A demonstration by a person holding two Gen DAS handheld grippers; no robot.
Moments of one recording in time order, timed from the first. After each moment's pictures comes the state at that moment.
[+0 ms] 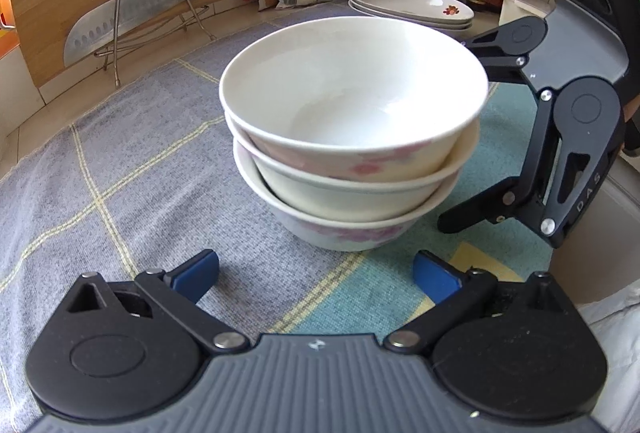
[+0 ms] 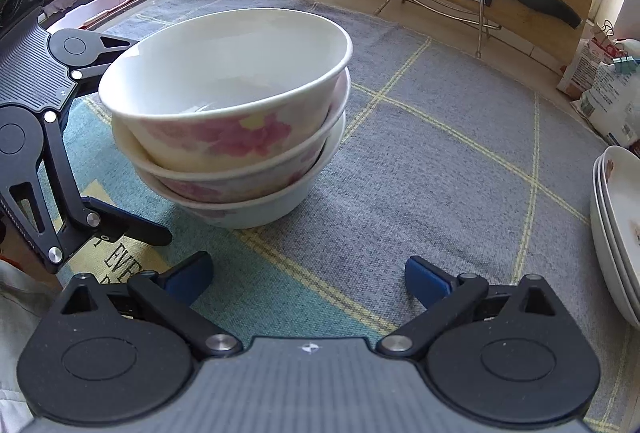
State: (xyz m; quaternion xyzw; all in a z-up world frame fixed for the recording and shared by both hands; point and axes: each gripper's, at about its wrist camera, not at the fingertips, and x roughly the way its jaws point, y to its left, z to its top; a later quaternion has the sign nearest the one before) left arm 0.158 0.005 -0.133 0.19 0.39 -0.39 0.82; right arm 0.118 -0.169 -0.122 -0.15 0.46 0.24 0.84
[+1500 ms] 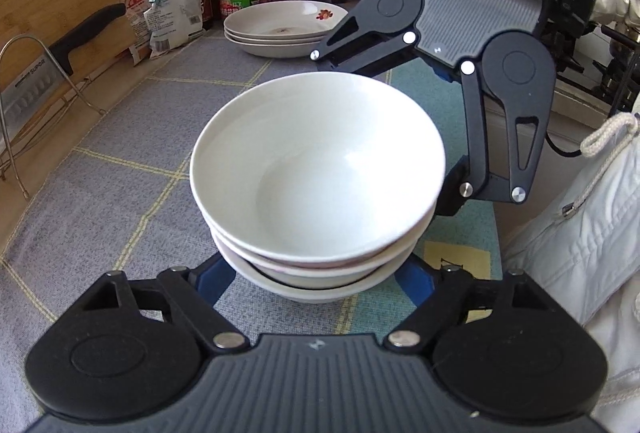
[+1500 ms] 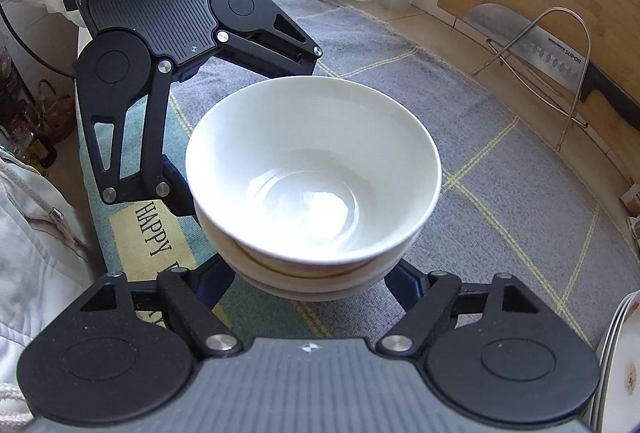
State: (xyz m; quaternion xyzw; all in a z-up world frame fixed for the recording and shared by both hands) left arm 0.197 0.002 -0.109 0.26 0.34 -0.58 0.70; right arm 0.142 -0.139 -0.092 -0.22 0.44 0.37 0.79
